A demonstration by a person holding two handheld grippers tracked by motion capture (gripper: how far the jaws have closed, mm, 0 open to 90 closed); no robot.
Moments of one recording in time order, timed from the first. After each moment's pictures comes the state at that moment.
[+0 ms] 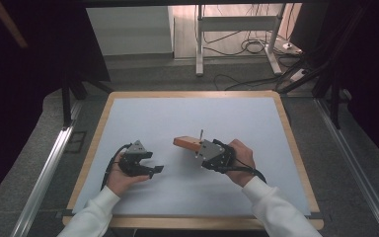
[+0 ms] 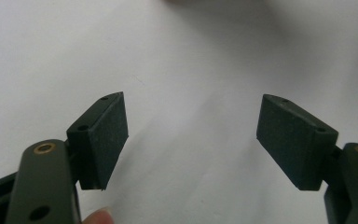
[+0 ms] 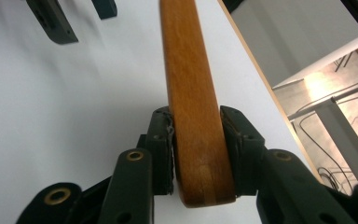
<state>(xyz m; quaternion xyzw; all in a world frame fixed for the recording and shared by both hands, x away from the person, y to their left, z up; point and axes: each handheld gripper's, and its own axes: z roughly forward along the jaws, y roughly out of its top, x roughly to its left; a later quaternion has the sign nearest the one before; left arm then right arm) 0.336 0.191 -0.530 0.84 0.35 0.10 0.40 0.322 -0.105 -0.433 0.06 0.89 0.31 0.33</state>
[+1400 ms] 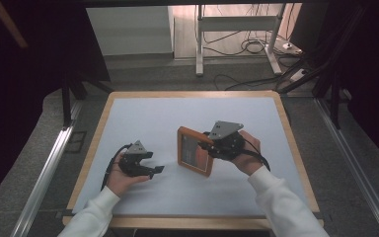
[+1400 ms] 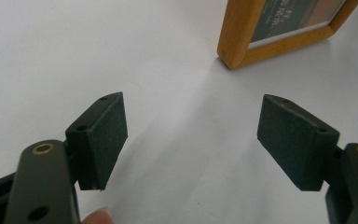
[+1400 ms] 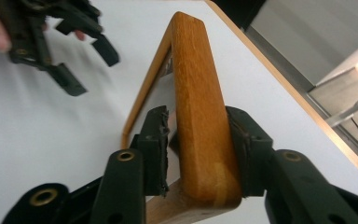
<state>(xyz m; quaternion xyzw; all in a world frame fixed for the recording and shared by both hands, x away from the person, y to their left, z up) 0.334 0.189 -0.529 0.84 0.34 0.10 0.41 0.354 -0.128 -0.406 0.13 0.88 0.39 0.23</state>
